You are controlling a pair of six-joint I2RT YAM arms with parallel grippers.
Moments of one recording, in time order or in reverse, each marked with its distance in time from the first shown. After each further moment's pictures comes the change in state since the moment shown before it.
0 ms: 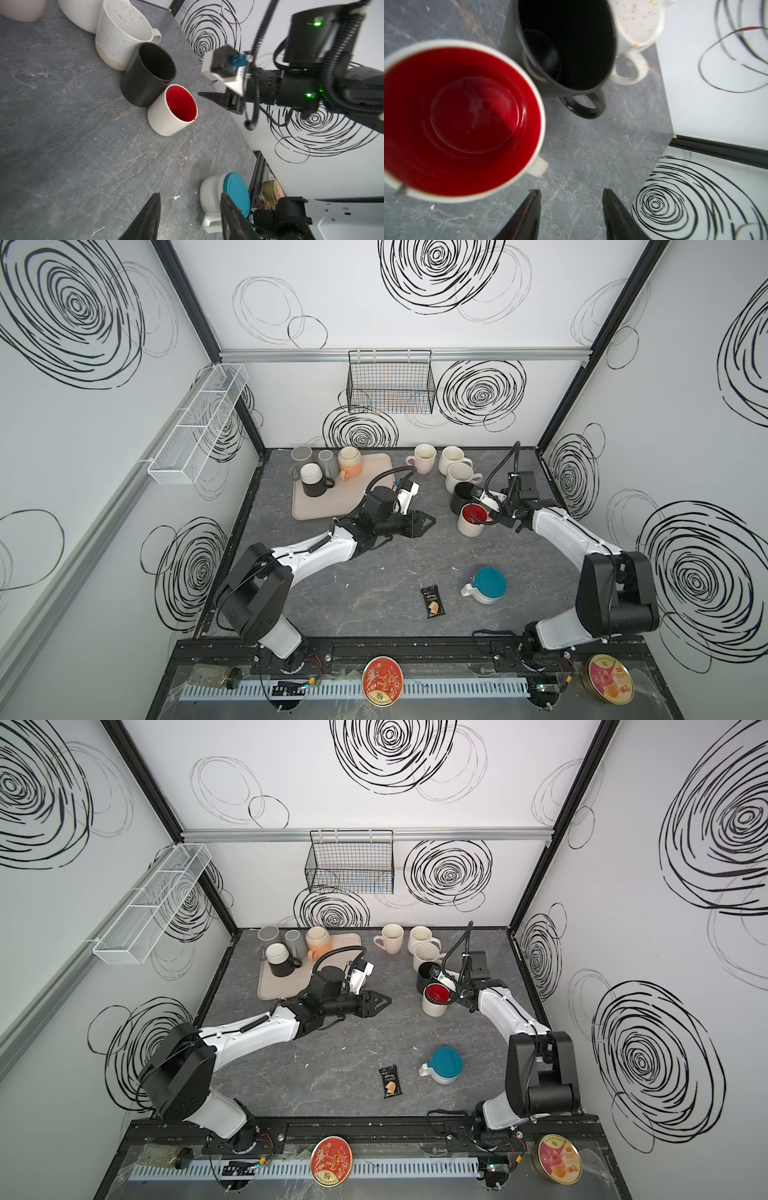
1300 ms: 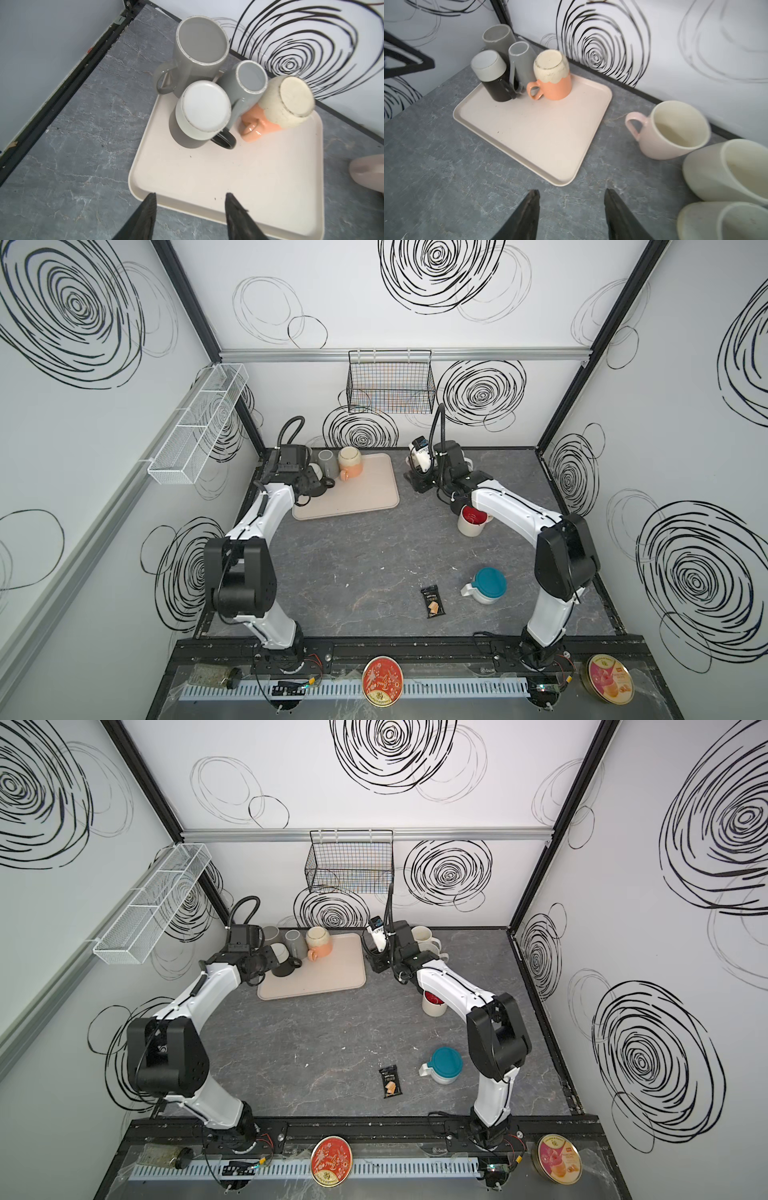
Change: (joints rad) left arm 0.678 0.138 0.382 -0.637 -0.613 0.088; right arm 0.475 0.390 0.498 0.143 -0.214 1.032
